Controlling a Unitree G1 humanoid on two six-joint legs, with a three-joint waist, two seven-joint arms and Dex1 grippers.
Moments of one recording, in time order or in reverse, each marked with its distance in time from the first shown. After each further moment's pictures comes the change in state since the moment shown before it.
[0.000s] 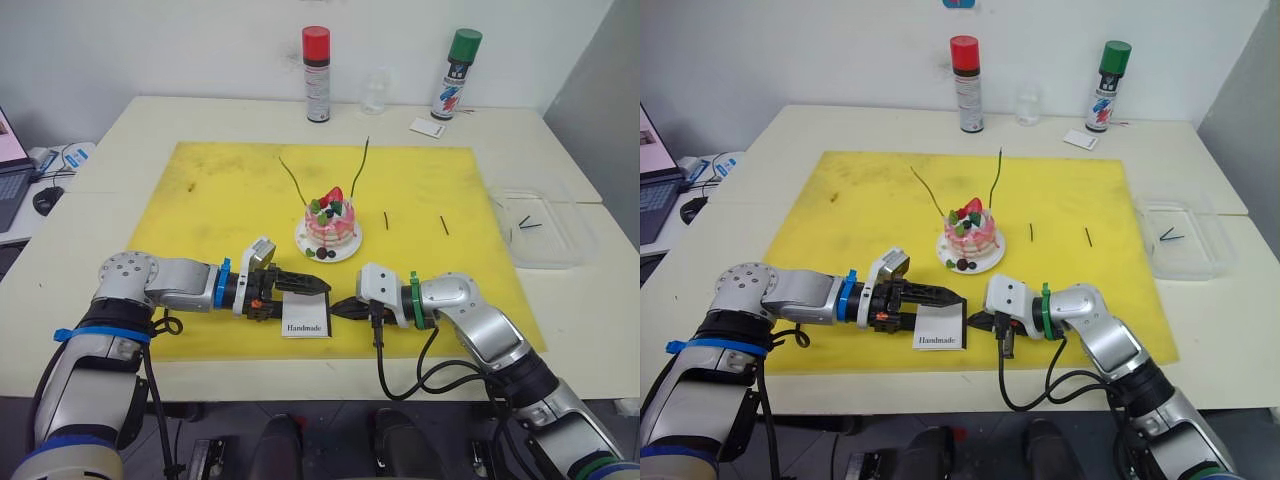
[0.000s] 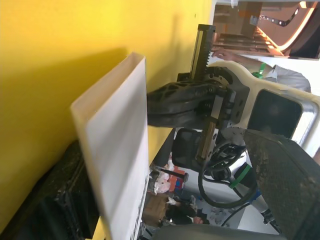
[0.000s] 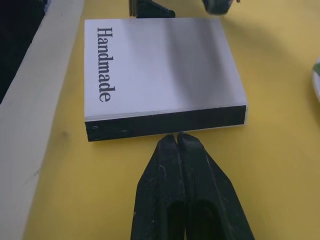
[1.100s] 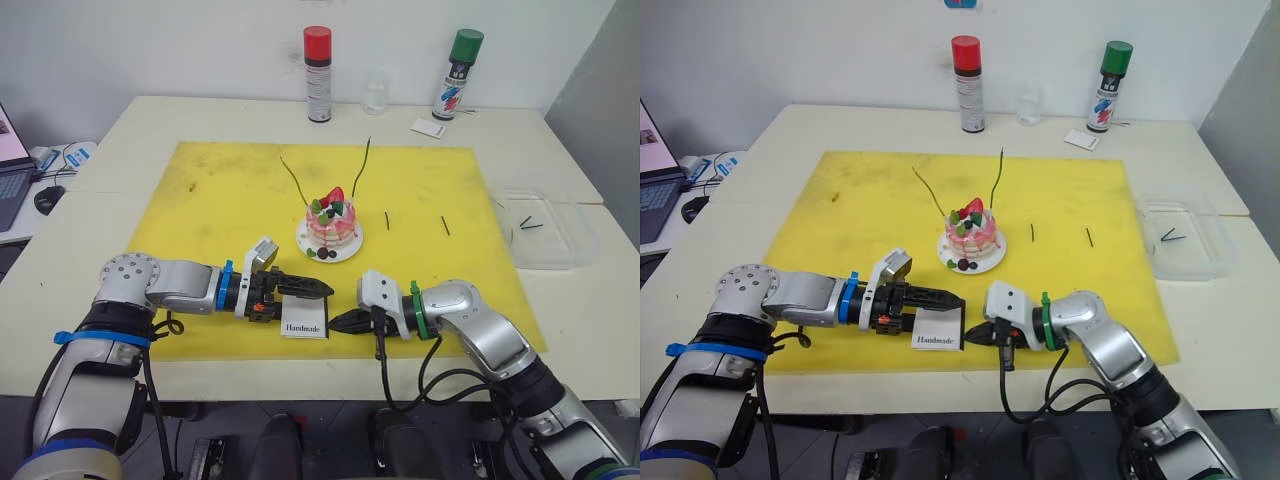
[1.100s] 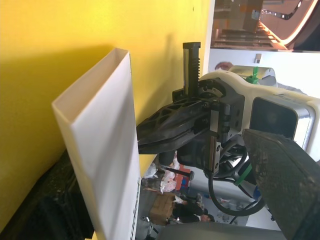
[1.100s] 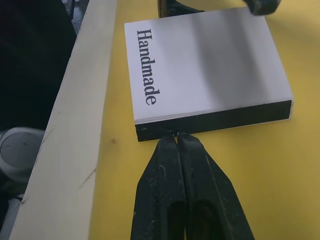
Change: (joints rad) left arm 0.025 0.002 -0.001 -0.057 0.000 -0.021 0.001; right arm 0.040 -0.009 0.004 -0.090 0.081 0.147 0.025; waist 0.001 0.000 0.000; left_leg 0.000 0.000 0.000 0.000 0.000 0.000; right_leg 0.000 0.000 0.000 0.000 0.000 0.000
